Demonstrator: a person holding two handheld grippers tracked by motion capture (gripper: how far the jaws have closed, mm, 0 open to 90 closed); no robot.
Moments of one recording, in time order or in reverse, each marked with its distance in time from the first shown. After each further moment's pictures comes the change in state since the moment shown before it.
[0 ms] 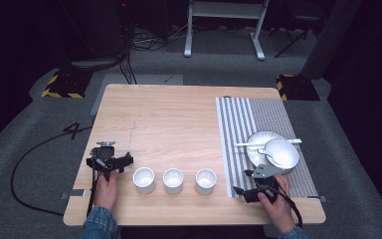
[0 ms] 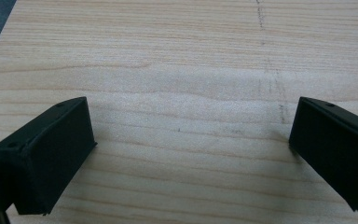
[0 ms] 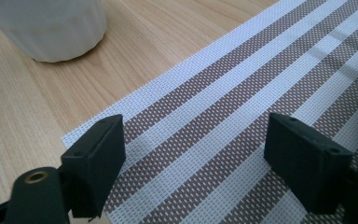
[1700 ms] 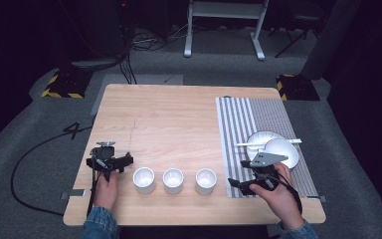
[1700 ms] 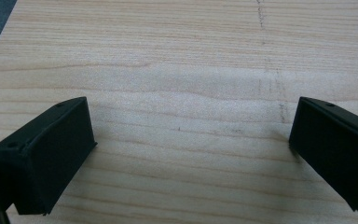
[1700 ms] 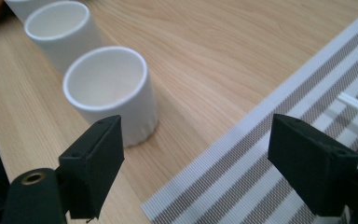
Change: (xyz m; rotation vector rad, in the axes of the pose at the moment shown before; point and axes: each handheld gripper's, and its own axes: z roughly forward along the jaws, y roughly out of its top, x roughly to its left) left arm 0.000 0.000 0.000 0.001 0.000 -0.003; right arm 0.022 0.068 -0.035 -0.041 0.043 0.043
